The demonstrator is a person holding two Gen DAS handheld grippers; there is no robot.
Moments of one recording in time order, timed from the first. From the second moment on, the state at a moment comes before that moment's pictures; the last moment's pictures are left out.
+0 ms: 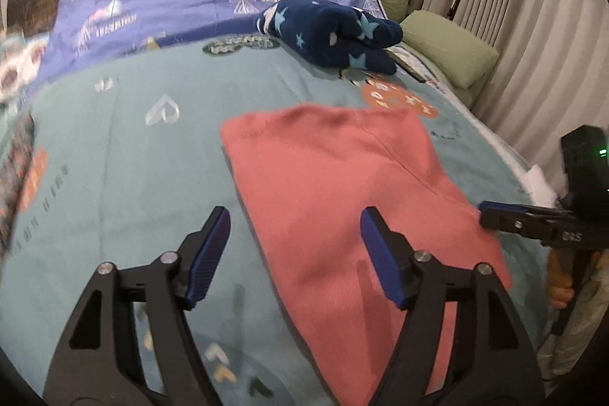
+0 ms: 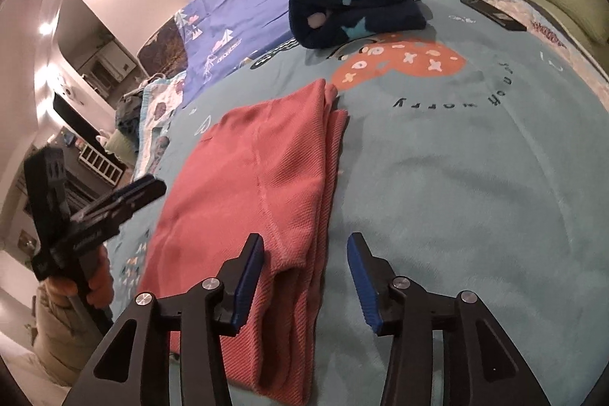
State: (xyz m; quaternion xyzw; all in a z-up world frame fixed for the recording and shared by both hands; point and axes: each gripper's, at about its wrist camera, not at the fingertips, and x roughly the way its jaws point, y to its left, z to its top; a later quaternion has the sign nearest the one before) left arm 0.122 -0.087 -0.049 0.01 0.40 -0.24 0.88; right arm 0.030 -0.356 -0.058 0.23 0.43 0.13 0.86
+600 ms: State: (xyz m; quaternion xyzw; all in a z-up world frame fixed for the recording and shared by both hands) left arm 0.140 -0.082 -0.098 -0.10 0.46 -0.34 0.82; right arm 0.084 -0.355 -0.085 0.30 0.44 0.20 0.82
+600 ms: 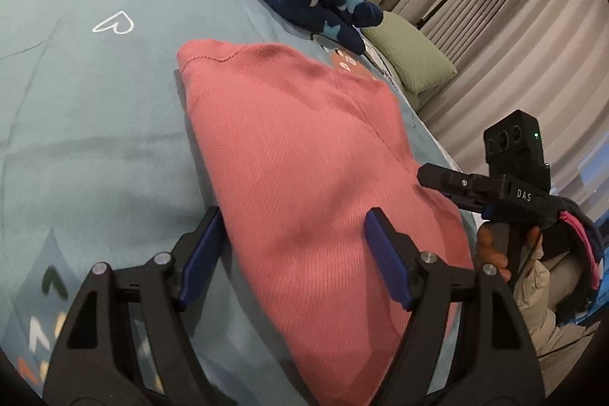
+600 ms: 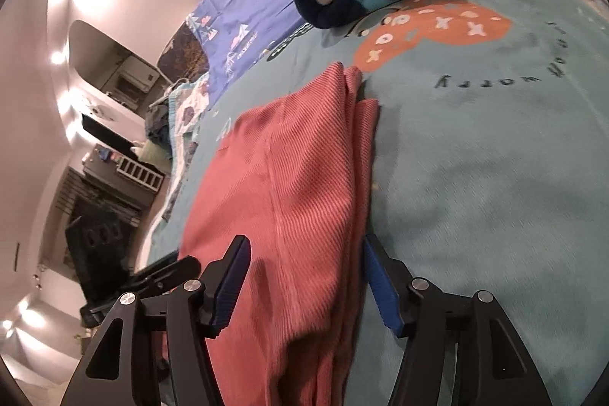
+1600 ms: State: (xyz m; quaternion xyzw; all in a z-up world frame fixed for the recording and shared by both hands) left arm 0.186 -0.101 -0.100 -0.10 0.44 -0.35 0.82; right arm 0.131 -0.345 -0.094 0.27 0.42 0.23 0.84
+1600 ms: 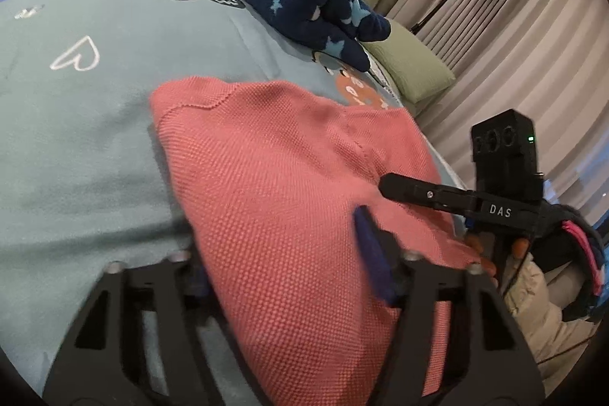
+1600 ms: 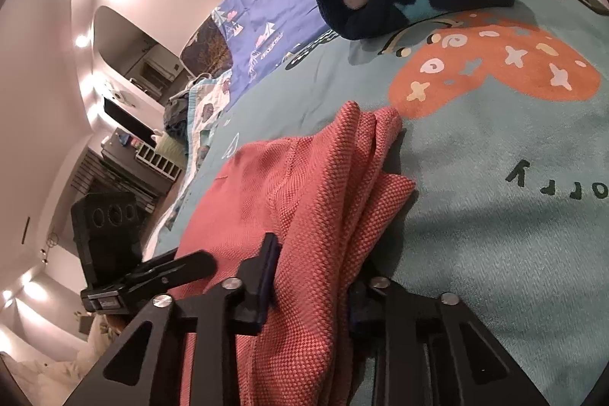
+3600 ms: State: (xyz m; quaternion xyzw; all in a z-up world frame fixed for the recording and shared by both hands) left arm 0.149 -0.226 0.173 0.14 0.14 -0.33 0.92; right arm 0.069 -0.416 0.195 0.11 0.14 0.08 0.98
